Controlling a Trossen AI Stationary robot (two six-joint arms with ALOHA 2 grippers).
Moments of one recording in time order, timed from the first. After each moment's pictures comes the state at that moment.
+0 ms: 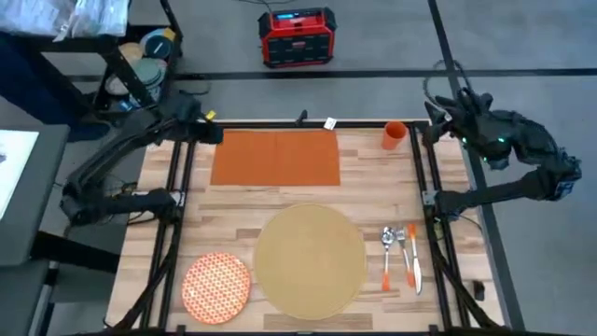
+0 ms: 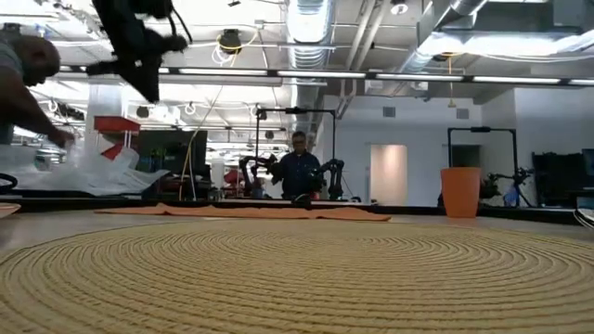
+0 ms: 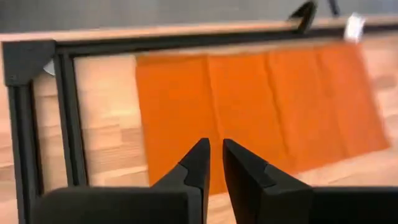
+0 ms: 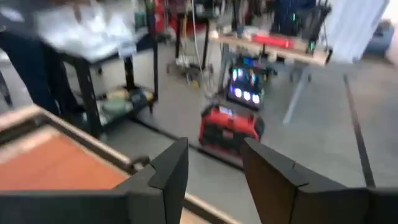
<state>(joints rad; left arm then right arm) 0.87 1.08 1.10 -1.10 -0.08 -0.50 -0.08 0.83 1.41 -1.05 0.97 0.26</state>
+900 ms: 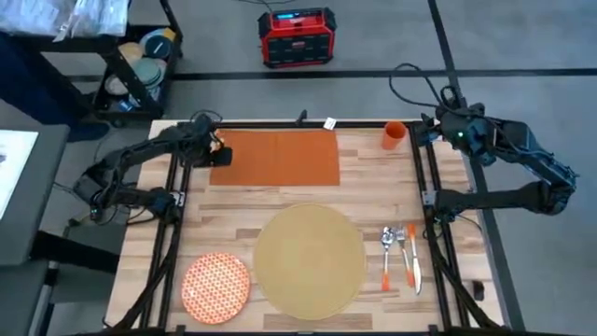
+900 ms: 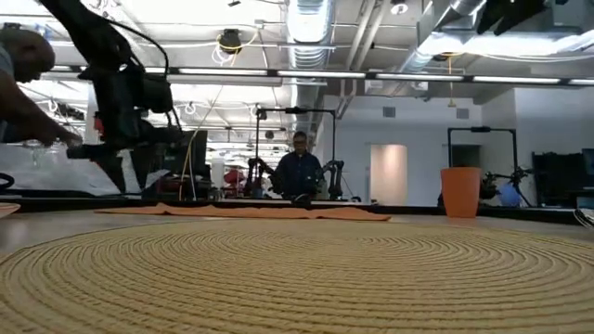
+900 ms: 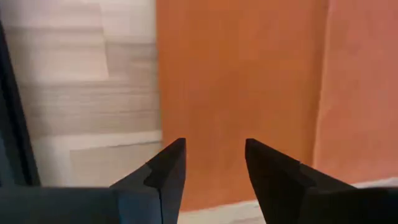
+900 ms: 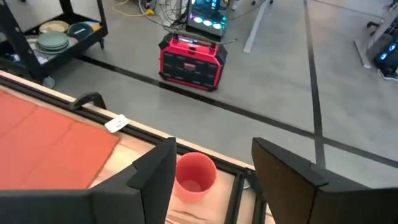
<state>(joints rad) 0.97 1.22 0.63 -0.75 0.07 -0.61 -0.32 0.86 1.35 -1.23 0.83 0.44</state>
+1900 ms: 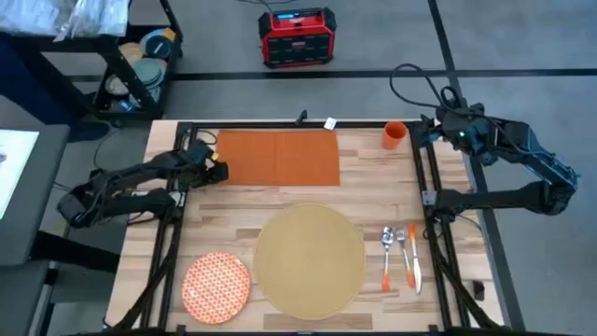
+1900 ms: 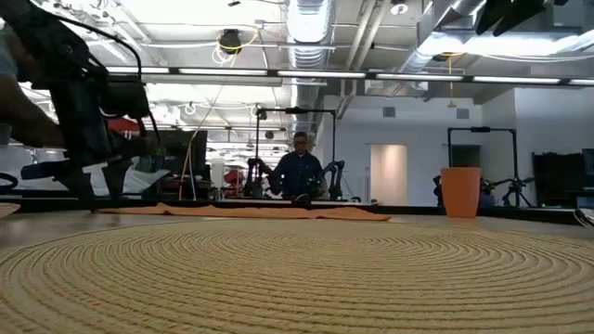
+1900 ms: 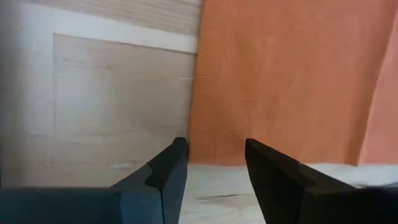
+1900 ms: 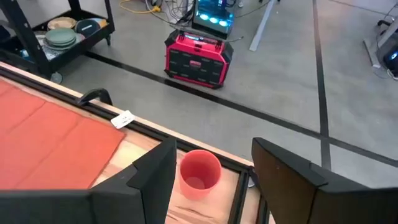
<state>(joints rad) 0.84 1.06 0.37 -0.60 0.04 -0.85 -0.32 0.86 1.35 -1.23 0.81 0.44</state>
